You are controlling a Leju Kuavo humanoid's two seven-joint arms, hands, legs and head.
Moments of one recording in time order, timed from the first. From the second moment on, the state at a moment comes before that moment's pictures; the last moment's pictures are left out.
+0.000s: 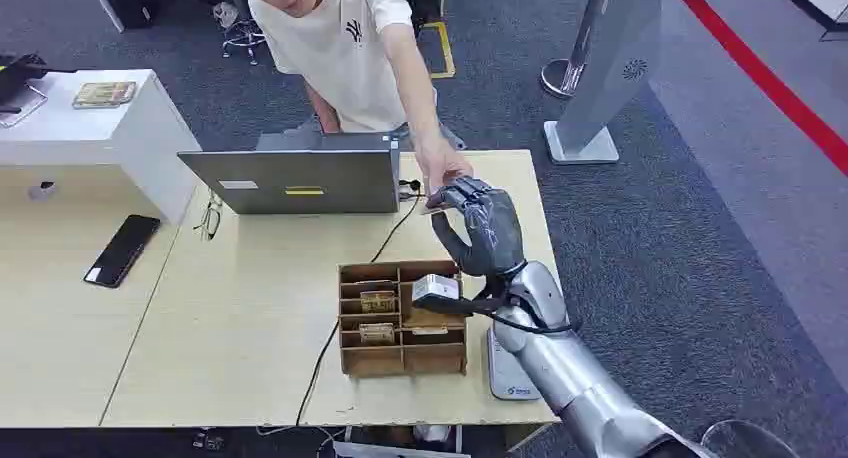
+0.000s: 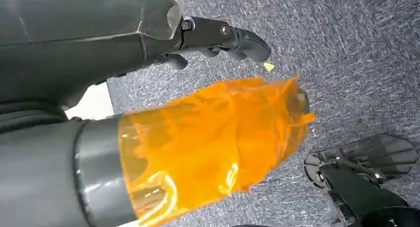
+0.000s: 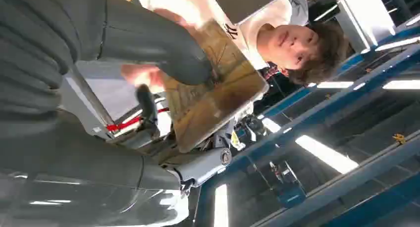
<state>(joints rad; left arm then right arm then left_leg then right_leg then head) -0.15 0.08 -1.18 -0.21 0.69 0.27 0.10 -0.44 0.04 0.38 -1.05 0.70 -0.69 -0.56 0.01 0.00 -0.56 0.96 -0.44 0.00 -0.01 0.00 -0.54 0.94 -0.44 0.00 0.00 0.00</state>
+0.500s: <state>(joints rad) -0.15 0.08 -1.18 -0.21 0.69 0.28 0.11 -0.44 0.05 0.38 -1.04 0.70 -0.69 -0.57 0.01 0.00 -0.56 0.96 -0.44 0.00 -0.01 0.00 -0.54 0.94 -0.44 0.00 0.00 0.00</state>
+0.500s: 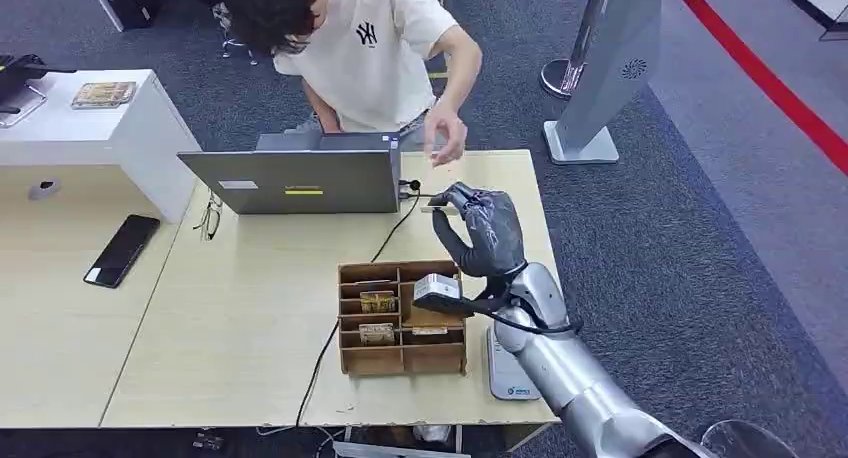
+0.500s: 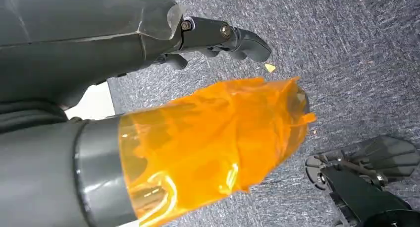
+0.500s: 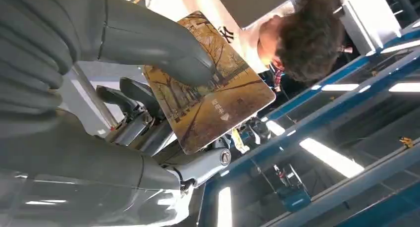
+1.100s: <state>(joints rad) -0.13 0.08 -1.18 -0.21 0.71 0.29 0.11 -0.41 -0.01 0.38 -1.05 0.34 -0.62 -0.45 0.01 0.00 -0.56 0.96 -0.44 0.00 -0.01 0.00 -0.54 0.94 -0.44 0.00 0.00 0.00</state>
